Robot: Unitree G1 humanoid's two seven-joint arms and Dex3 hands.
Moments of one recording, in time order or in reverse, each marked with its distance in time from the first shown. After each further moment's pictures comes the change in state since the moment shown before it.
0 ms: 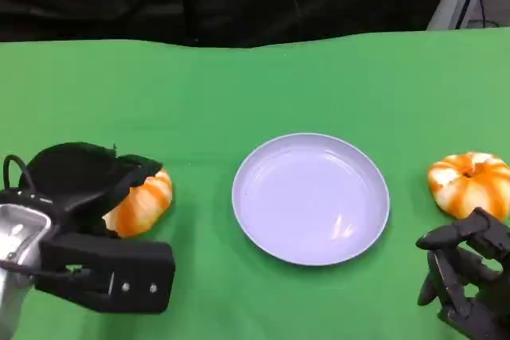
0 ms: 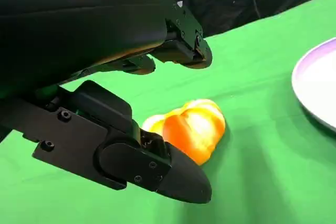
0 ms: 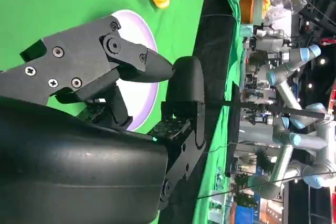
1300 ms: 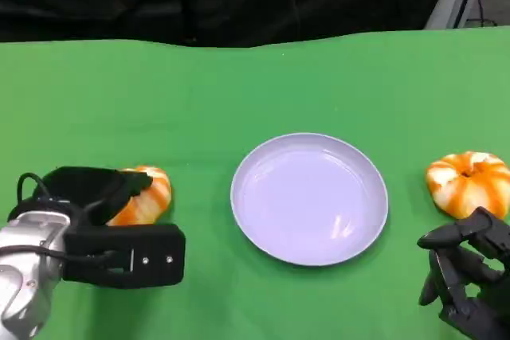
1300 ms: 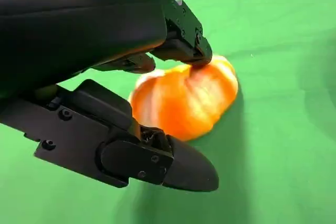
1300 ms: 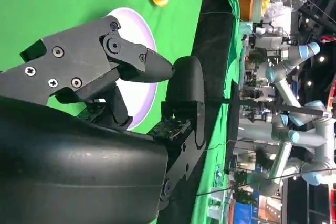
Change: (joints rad) left arm -0.122 -0.064 -0.141 0.324 -0.087 0.109 0.093; right arm 0.006 0.000 0.000 -0.013 -0.001 0.002 -0.006
